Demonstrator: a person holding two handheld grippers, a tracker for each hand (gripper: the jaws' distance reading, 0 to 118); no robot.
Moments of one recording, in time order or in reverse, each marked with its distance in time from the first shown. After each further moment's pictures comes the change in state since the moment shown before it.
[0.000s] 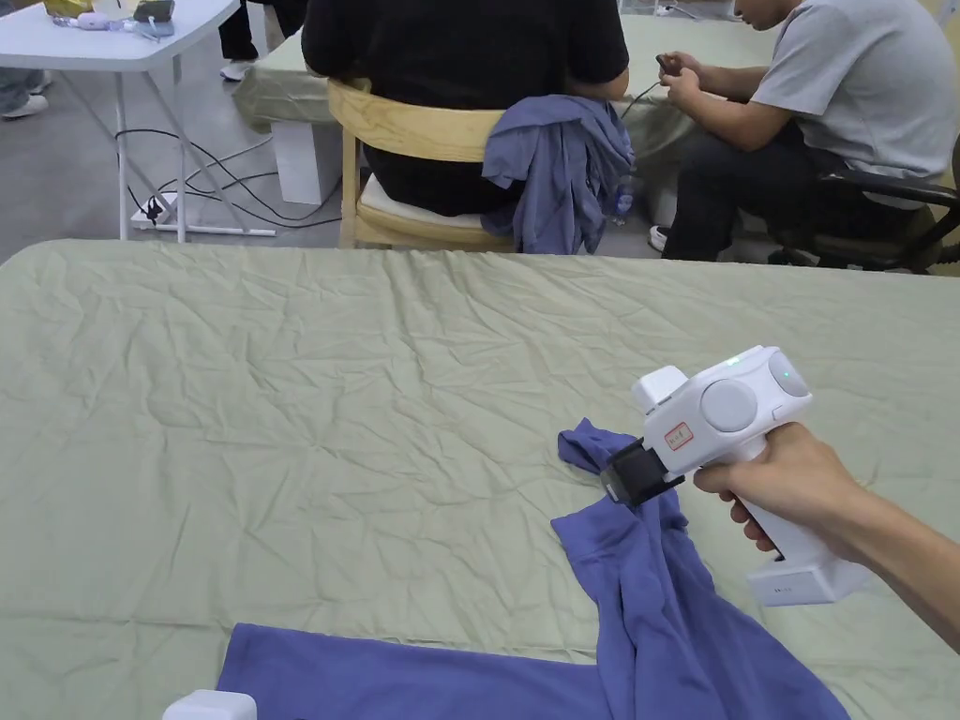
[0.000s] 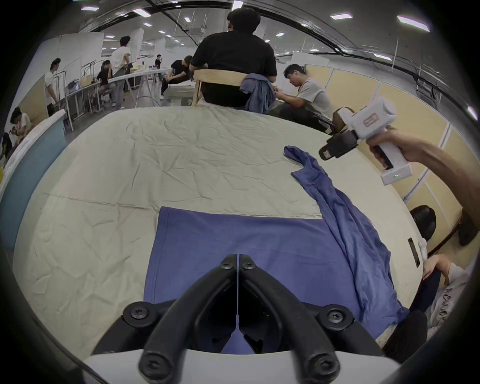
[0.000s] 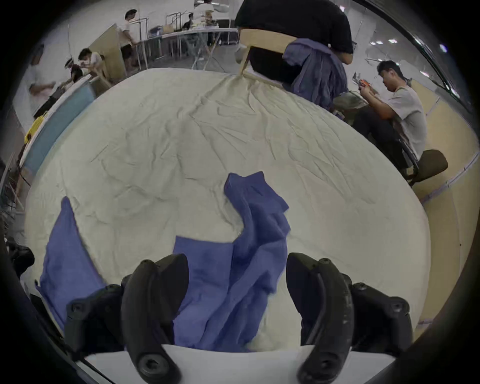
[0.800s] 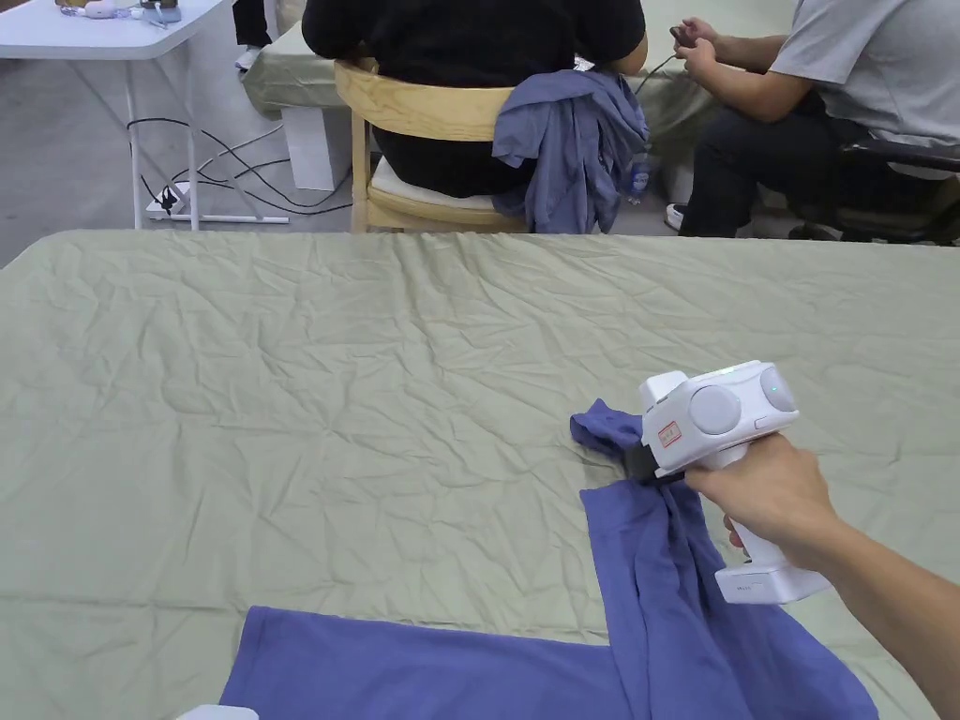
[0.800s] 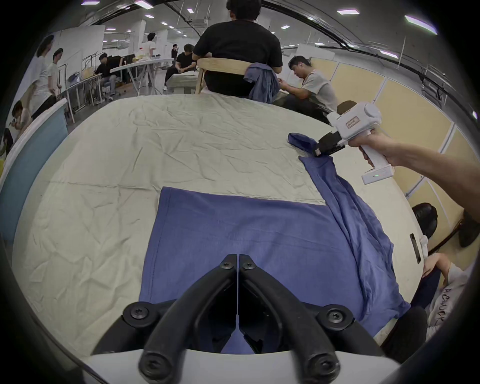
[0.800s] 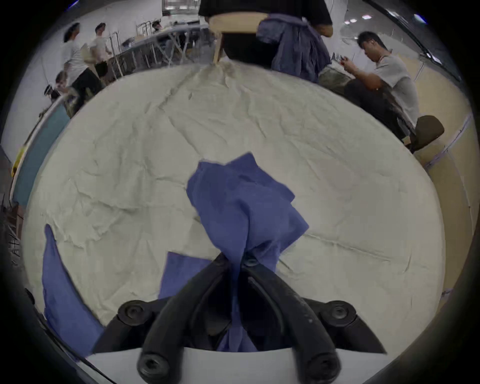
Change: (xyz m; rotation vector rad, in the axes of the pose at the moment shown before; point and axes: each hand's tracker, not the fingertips) left arm 0.003 -0.013 0.015 -0.044 0.015 0.008; right arm -0.003 -0.020 -0.025 0.042 -0.004 -0.164
